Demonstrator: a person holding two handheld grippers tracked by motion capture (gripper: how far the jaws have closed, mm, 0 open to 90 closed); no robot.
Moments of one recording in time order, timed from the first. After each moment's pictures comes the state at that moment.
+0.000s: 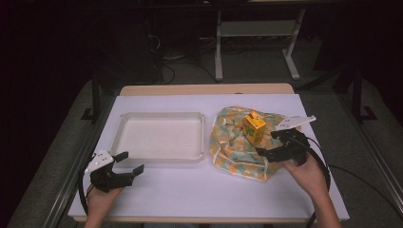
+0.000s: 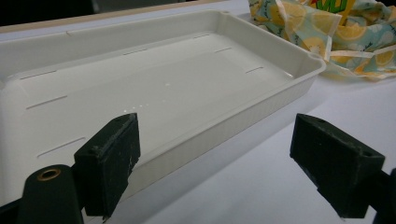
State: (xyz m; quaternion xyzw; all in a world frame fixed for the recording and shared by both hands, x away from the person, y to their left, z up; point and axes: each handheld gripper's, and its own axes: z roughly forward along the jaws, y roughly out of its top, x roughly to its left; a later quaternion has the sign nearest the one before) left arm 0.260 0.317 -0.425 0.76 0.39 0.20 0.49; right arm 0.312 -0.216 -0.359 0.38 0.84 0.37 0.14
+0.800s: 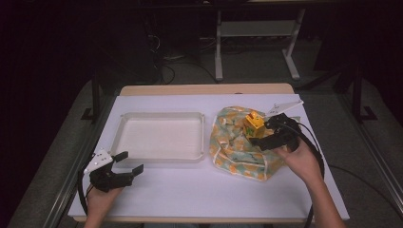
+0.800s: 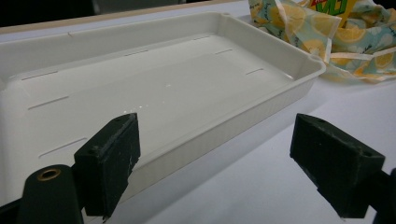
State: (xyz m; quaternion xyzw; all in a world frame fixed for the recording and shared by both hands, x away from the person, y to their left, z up) left arm 0.260 0.317 -0.425 0.75 0.39 0.20 0.49; right arm 0.340 -0.196 -0.337 0.37 0.85 0.35 0.14
